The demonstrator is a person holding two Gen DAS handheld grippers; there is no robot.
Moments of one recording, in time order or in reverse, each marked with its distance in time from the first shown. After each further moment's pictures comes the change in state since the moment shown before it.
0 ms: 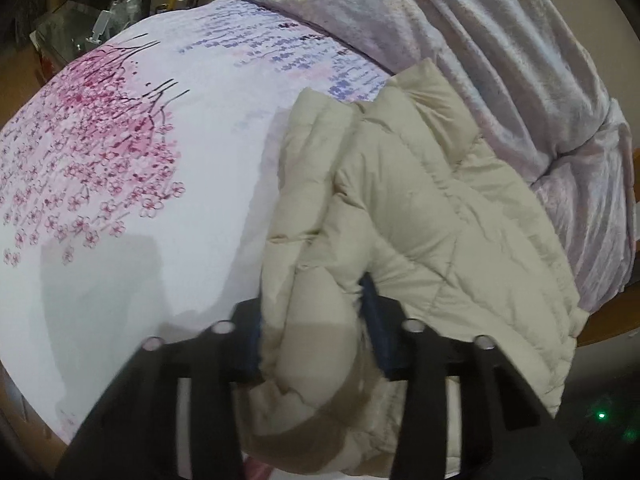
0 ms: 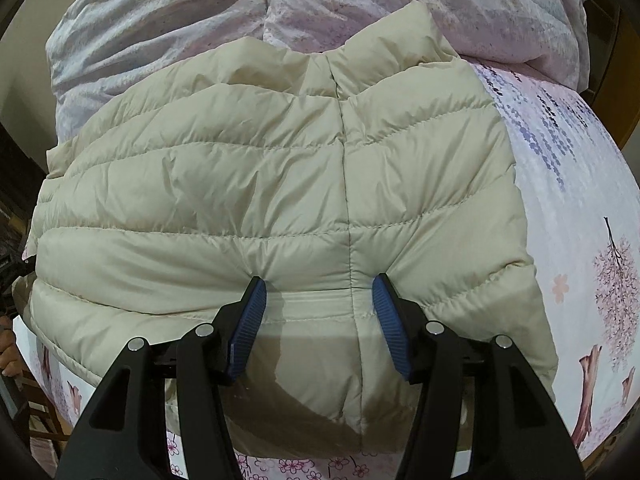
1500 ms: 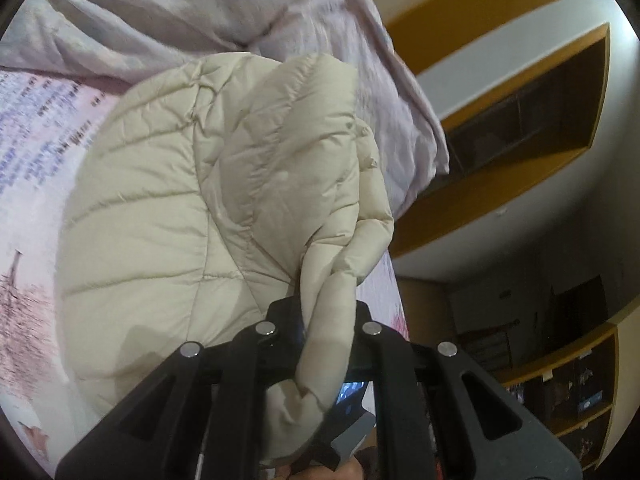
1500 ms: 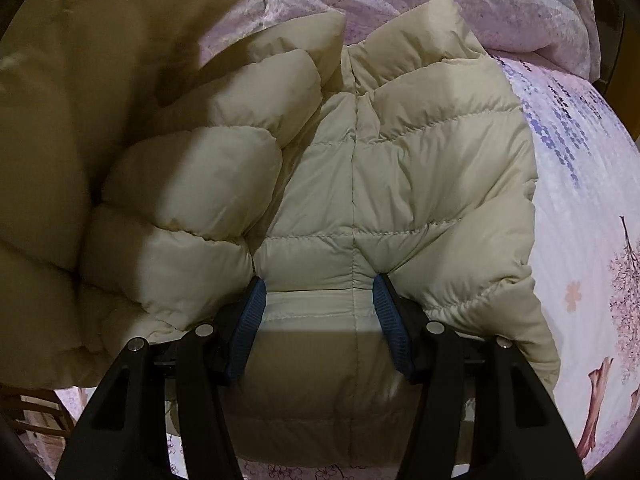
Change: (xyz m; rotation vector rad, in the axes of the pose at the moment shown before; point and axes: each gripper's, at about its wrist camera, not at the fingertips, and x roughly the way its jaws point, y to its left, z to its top) left arm -0.044 -0.311 -0.098 0.363 0.192 -0.590; right arm 0.007 -0.017 0.008 0.025 0.015 0.086
